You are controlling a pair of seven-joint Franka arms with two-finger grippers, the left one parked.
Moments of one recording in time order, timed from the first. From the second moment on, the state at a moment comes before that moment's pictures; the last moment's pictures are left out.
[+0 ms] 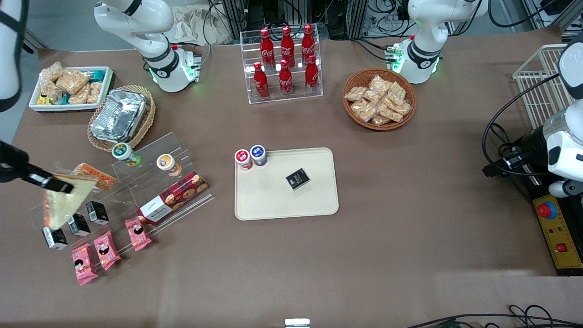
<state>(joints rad) 0.00 0.15 -0.08 -1.56 0.15 1.75 0.30</state>
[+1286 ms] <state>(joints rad) 0.79 0.47 -0.06 -1.56 -0.09 2.09 -0.28</state>
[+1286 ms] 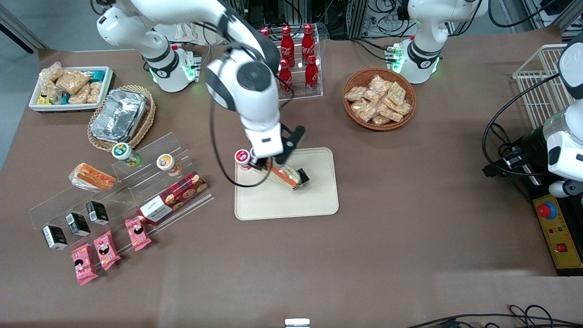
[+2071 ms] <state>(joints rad) 0.76 0.63 -0.08 -1.56 -0.15 2.28 -0.55</state>
